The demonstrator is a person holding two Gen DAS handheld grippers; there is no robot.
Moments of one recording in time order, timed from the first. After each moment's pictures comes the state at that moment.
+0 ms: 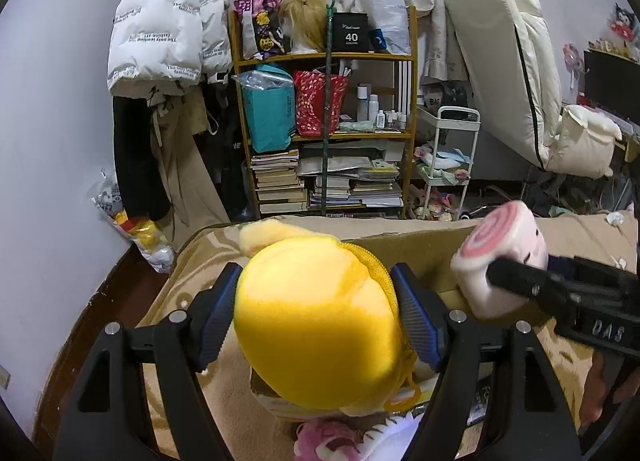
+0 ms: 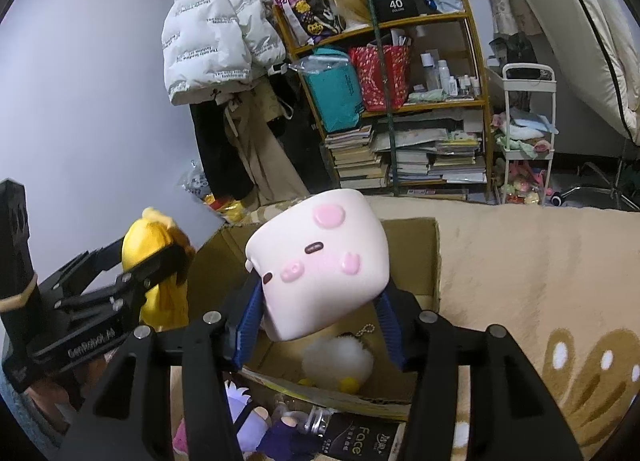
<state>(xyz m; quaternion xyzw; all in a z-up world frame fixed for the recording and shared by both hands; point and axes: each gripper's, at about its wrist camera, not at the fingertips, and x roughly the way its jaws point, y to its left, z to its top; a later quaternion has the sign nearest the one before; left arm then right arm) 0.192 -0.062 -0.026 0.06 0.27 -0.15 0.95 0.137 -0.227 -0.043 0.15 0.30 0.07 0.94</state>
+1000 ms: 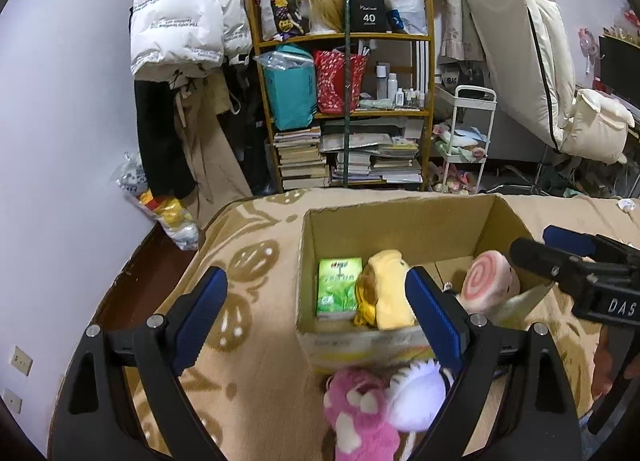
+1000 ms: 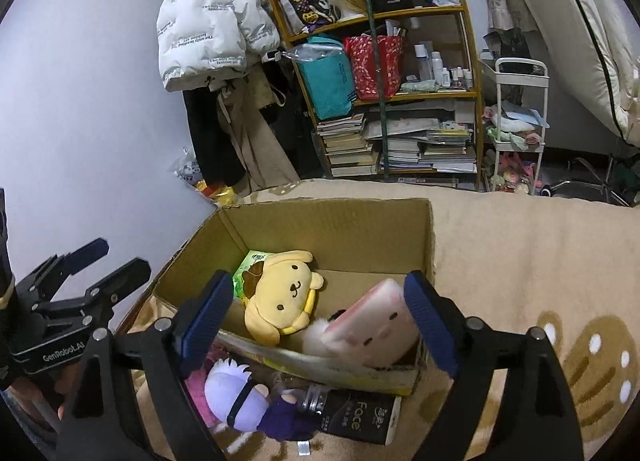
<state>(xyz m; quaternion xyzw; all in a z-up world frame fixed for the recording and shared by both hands) 0.159 -0.036 -0.016 0.08 0.31 -0.11 0.94 0.123 -0.222 -0.041 0.14 0.32 0.06 0.93</state>
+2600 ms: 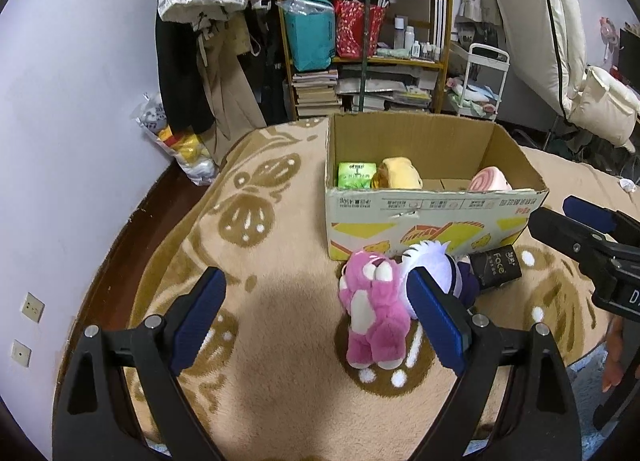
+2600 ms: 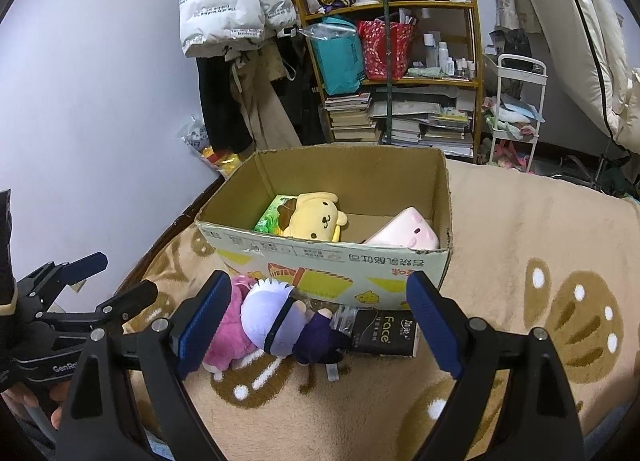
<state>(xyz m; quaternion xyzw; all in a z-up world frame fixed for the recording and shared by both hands) 0.095 -0.004 -0.037 0.07 0.40 -0.08 0.91 0.063 -0.176 -0.036 0.10 0.36 0.06 0.92</state>
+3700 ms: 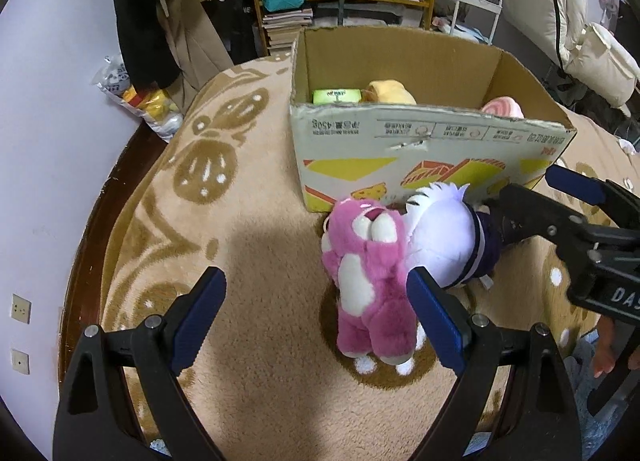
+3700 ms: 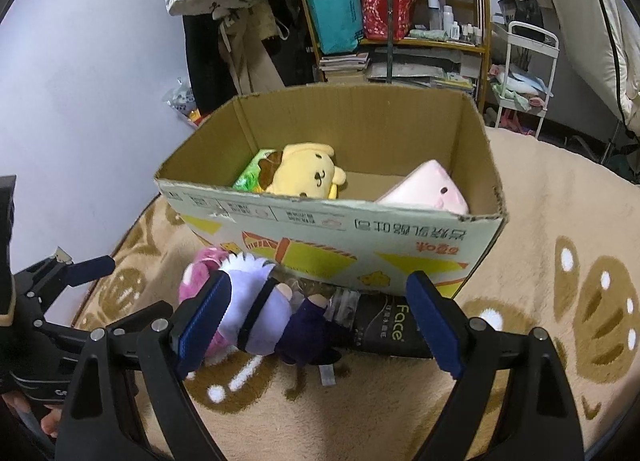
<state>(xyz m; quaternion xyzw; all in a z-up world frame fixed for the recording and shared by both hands) 0.131 -0.016 -0.098 0.10 0.49 -0.12 0.86 0.101 -0.166 -0.088 0.09 0.43 0.05 0.90</state>
